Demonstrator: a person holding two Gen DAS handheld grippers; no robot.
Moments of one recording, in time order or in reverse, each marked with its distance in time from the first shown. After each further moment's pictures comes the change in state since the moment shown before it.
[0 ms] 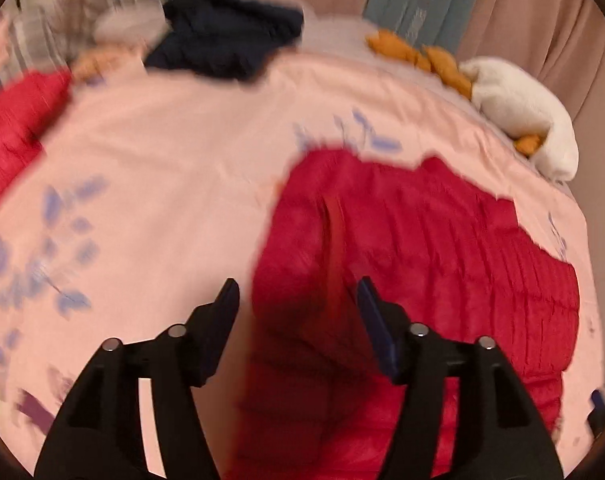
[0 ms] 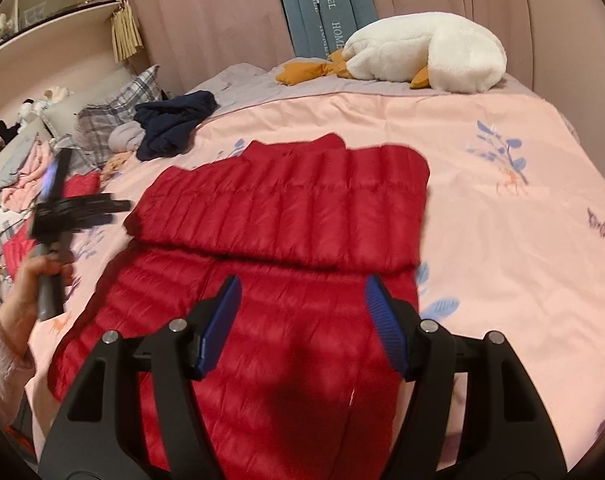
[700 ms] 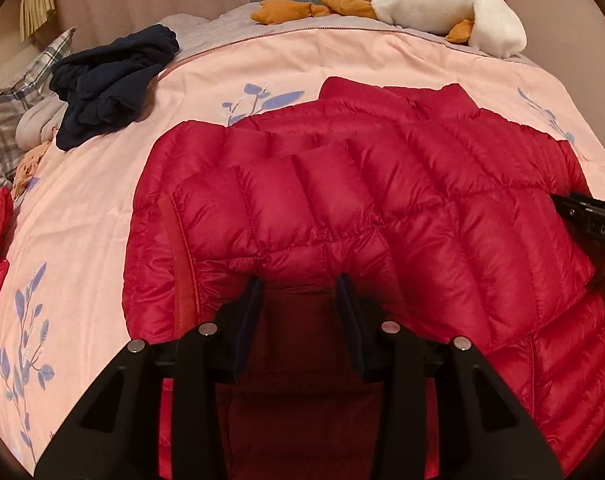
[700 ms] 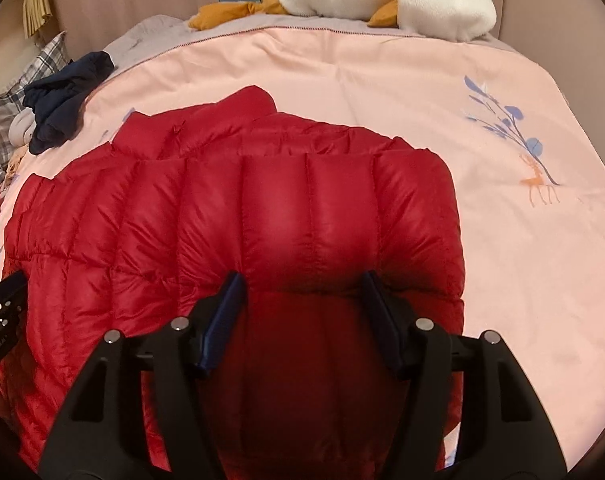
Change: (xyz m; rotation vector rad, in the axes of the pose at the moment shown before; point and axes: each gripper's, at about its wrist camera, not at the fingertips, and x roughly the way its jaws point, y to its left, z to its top) left arm 0.056 -0.088 -0.036 0.421 0.059 0.007; right arm 0.176 -0.030 0.055 0.090 0.205 -0.268
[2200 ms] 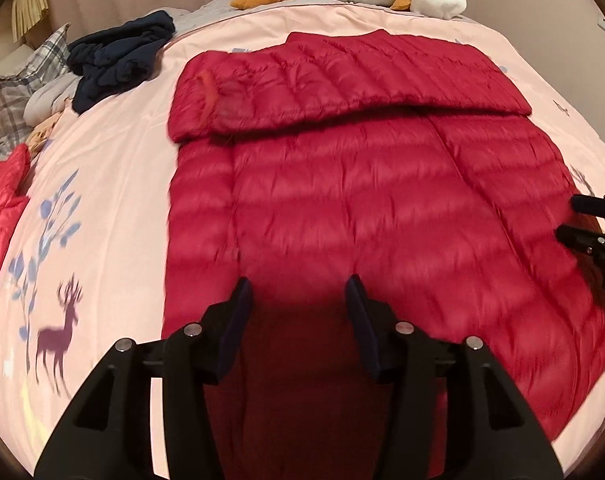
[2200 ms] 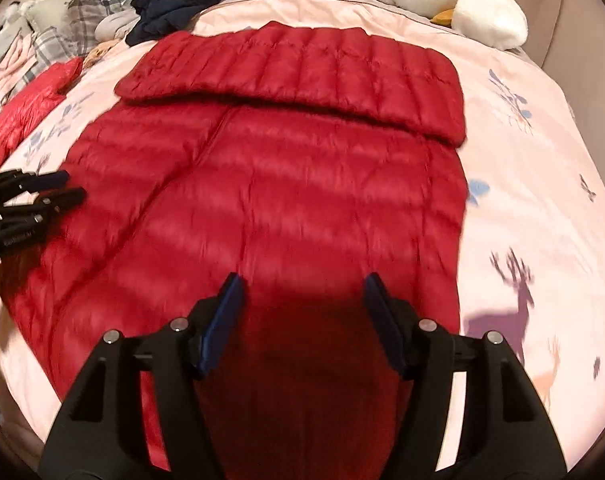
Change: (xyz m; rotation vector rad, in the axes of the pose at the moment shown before) left arm -0.106 -0.001 -0.153 0.074 0.040 -0.057; right arm -0.140 0.045 -0.197 -0.261 0.057 0.063
